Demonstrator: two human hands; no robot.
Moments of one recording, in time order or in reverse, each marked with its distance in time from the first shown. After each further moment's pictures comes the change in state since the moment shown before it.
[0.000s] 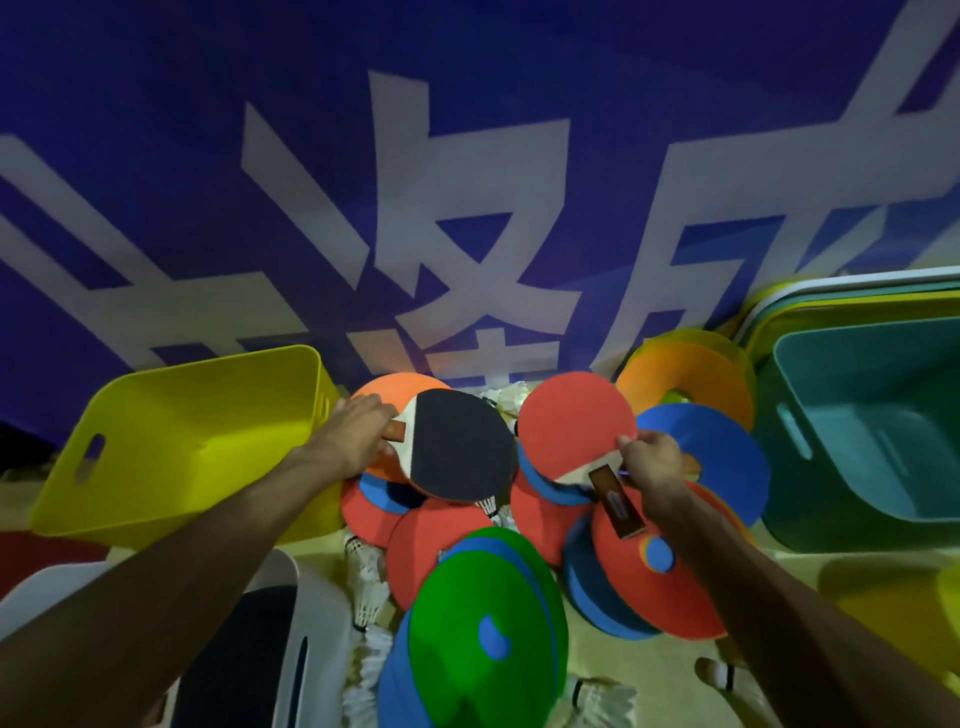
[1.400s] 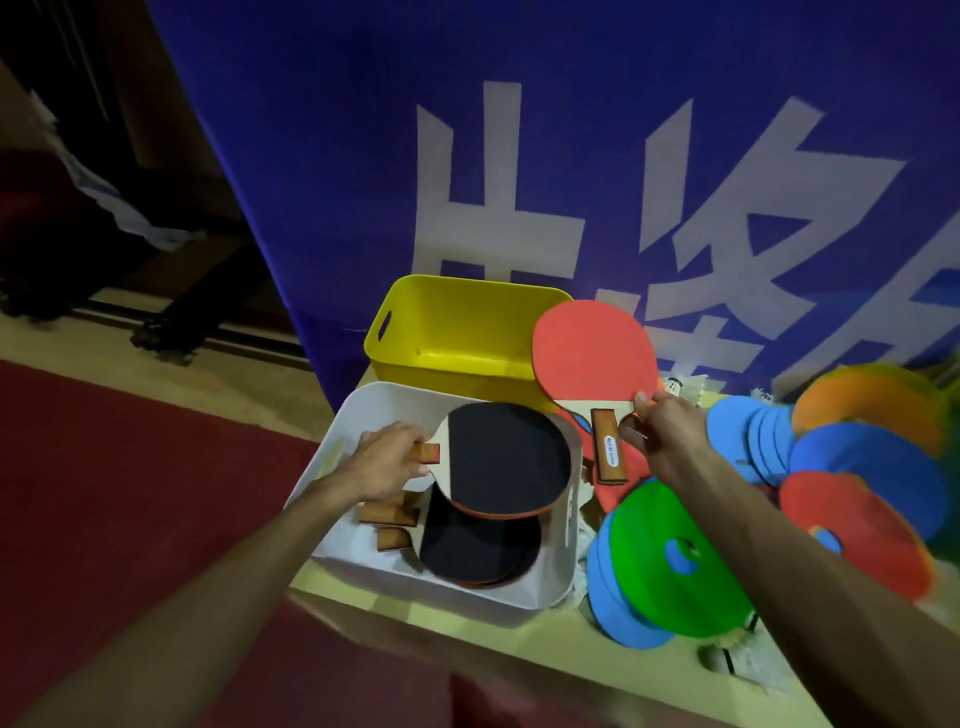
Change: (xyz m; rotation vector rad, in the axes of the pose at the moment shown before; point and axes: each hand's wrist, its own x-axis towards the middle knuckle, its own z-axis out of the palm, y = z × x) left_hand -0.291 -0.179 0.135 -0.635 0.166 -0.191; right_hand -0.273 -0.053 0.182 0.476 -0.306 -0.125
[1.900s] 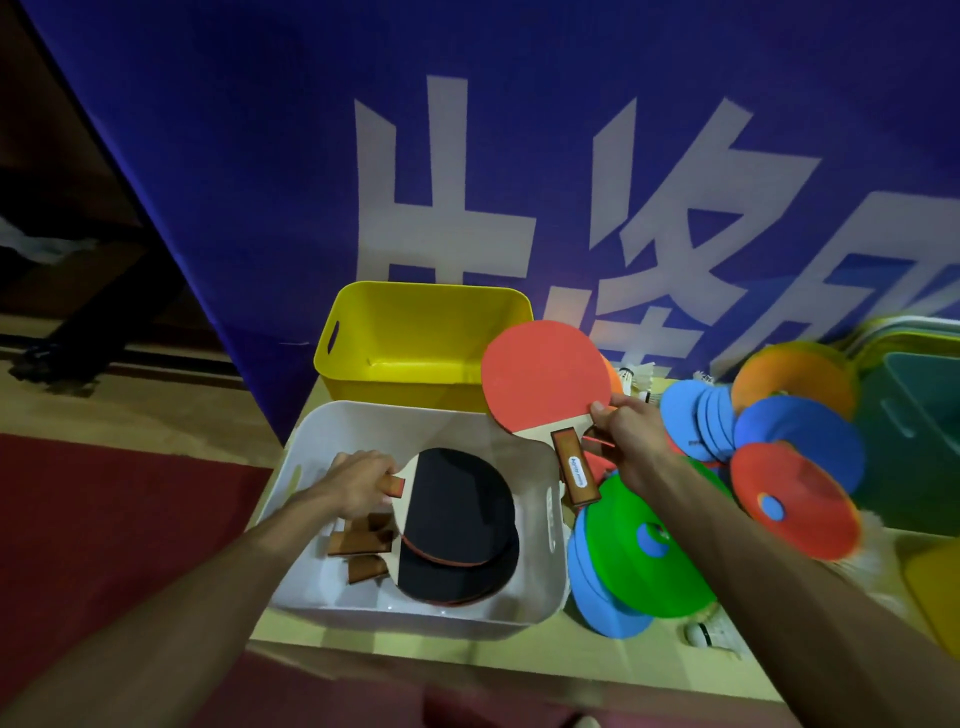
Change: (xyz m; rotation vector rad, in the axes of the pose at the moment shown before) left_hand 0.056 -0.043 0.035 0.221 -0.184 0.093; right_hand -0.013 0.011 0.009 -0.162 0.048 0.024
